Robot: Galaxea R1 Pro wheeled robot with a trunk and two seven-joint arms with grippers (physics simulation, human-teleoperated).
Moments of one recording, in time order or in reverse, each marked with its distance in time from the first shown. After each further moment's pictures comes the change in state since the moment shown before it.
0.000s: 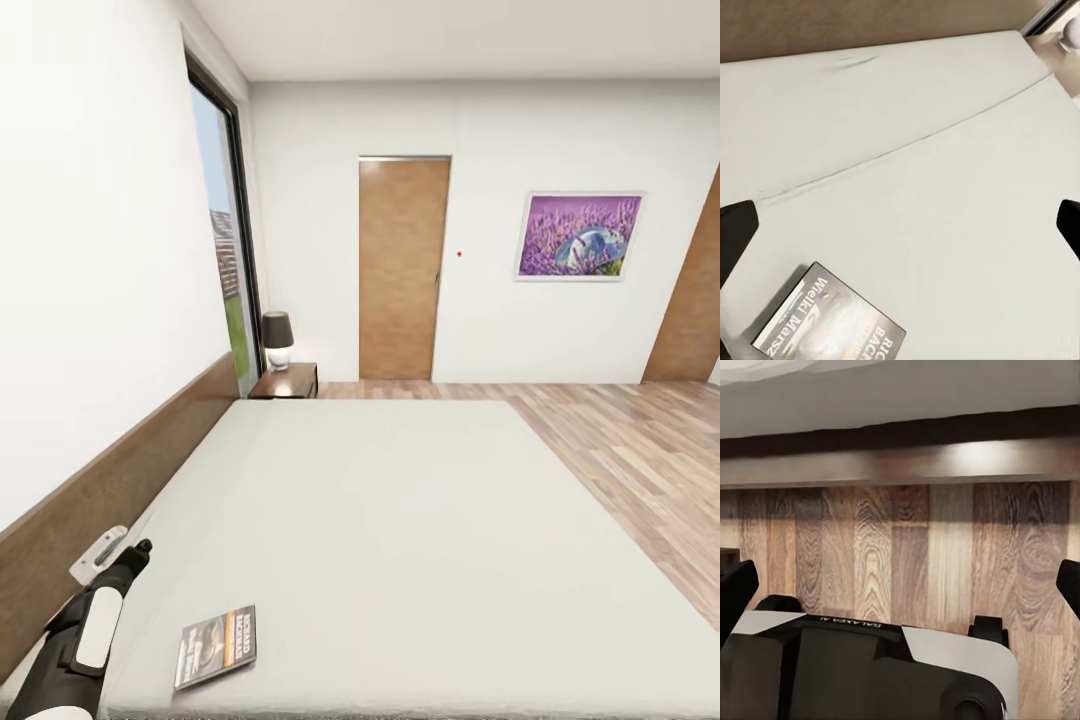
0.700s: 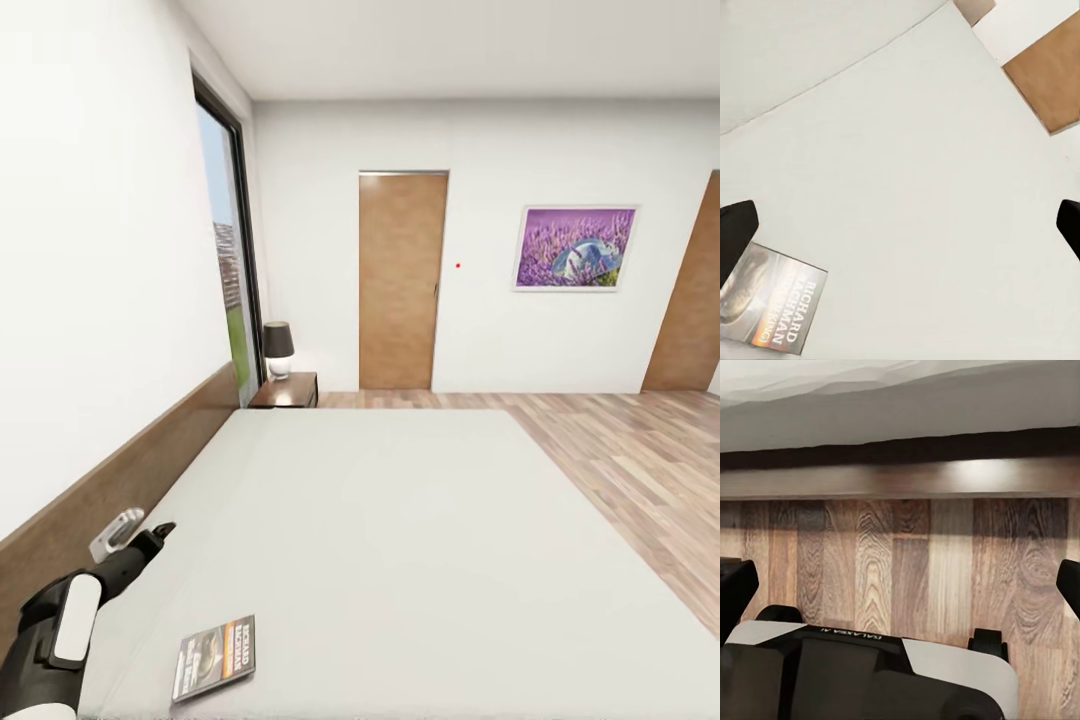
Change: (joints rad) left arm 0.002 0.027 0.010 -0.114 -0.001 0.347 -0.228; right arm 0.000 0.000 0.000 -0.001 0.001 0.000 0.000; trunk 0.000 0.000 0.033
